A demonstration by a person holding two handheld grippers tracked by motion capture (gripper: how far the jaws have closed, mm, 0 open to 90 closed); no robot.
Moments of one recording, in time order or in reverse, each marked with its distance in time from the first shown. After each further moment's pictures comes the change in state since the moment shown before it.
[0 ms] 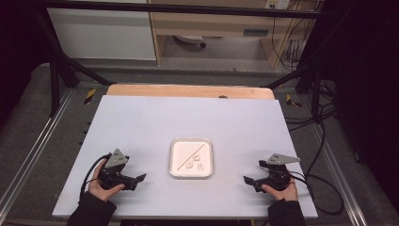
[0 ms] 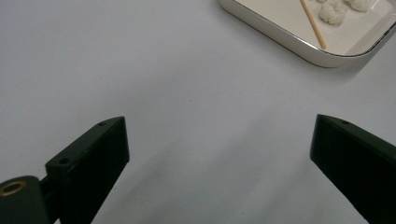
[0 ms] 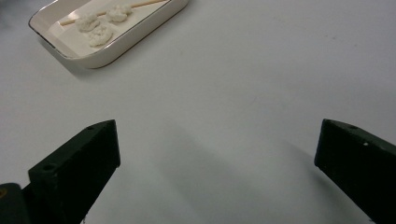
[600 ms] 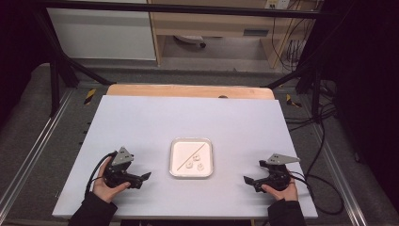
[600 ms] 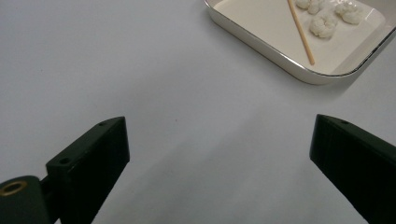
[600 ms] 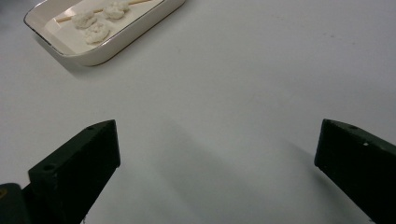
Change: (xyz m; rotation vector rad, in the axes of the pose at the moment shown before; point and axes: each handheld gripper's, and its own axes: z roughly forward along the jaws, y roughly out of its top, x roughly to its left) left arm -0.012 0.016 0.004 0.014 0.009 0.003; right arm 0.000 0.000 0.000 0.007 -0.010 -0.006
